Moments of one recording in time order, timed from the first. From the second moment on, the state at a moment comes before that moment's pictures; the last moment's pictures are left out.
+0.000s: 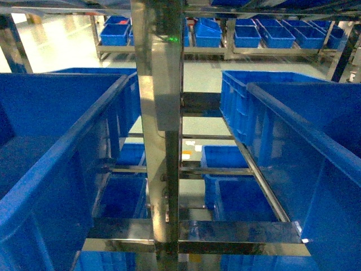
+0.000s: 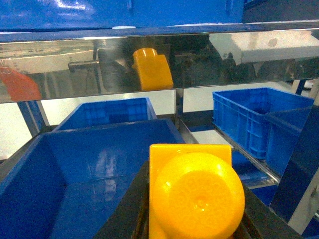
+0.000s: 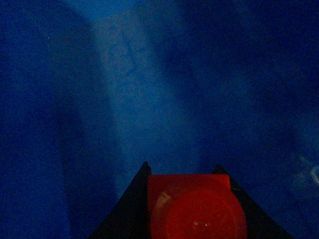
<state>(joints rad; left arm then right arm) 0.03 0.55 0.48 0.05 0.16 0.03 -0.04 1.63 0.75 0.10 0.12 0.26</state>
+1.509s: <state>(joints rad) 0.03 0.55 0.48 0.05 0.16 0.03 0.05 1.41 0.67 0.16 0.11 0.16</state>
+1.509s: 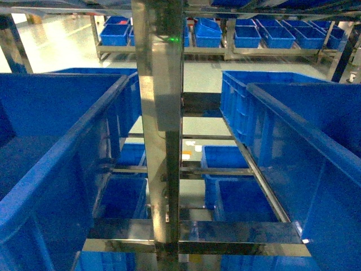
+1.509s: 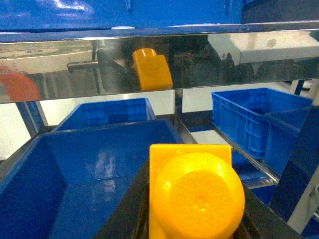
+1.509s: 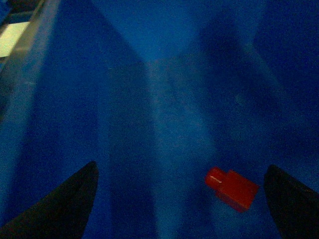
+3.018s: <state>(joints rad) 0.03 0.55 0.48 0.05 0.16 0.03 0.07 0.49 0.45 -0.23 0.13 0.06</state>
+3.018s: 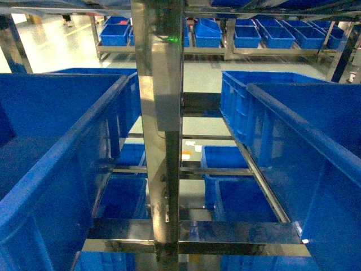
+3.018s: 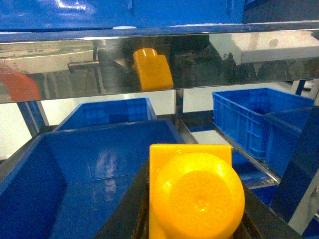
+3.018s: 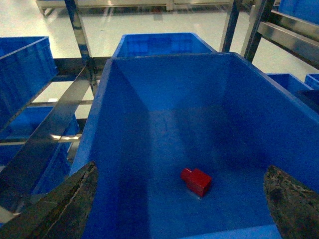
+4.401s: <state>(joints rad) 0.20 0.94 0.44 0.26 0.17 0.19 0.07 0.49 0.45 -0.23 0.13 0.06</state>
